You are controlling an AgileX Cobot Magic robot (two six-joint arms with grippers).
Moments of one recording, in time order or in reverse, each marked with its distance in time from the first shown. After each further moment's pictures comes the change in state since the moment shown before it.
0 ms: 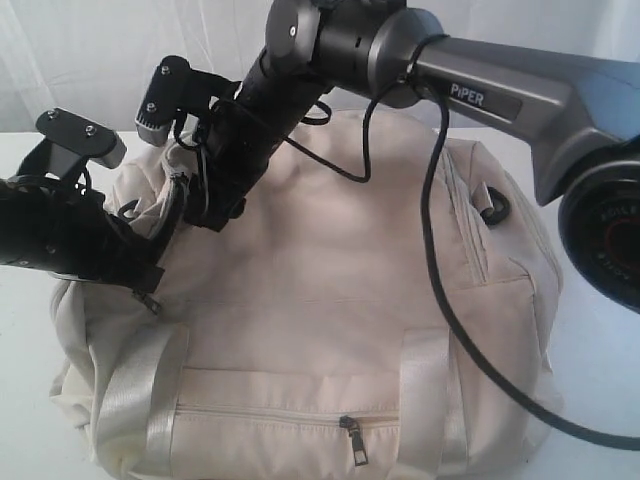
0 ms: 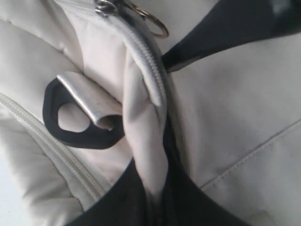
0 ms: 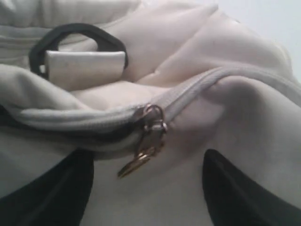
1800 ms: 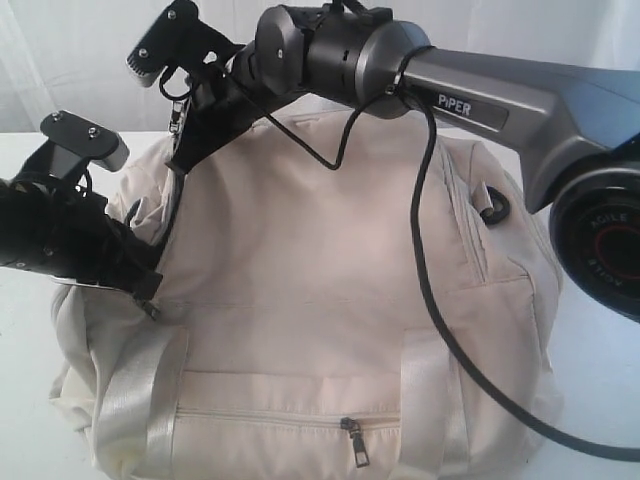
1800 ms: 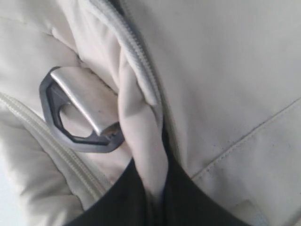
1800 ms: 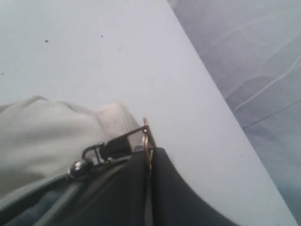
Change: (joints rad) left arm 0.000 -0.005 -0.006 -0.015 0.066 0.024; right arm 0.018 0.006 0.010 -0.160 -0.433 0.305
